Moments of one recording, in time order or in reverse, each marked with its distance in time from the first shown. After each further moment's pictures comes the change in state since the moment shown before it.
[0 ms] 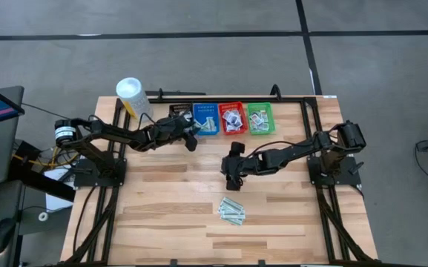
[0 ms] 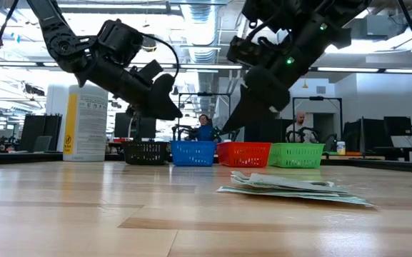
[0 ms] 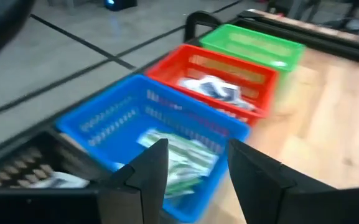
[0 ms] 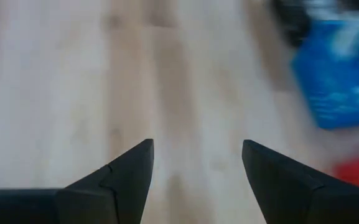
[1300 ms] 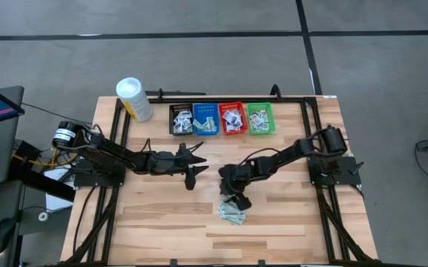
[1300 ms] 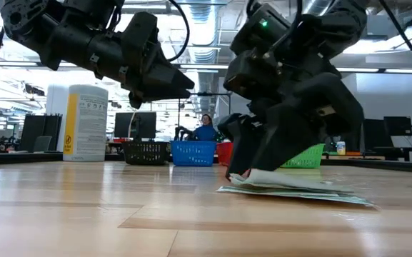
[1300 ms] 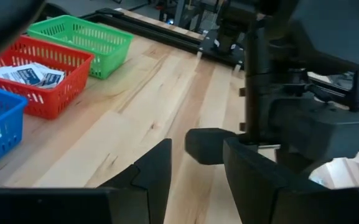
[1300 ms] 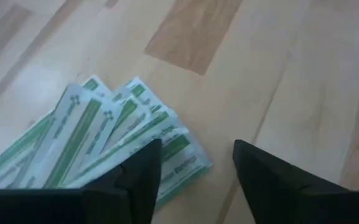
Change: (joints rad) left arm -0.463 0.000 -0.019 0.105 -0.047 -0.169; right arm 0.023 0.193 0.000 0.131 -0.687 -0.244
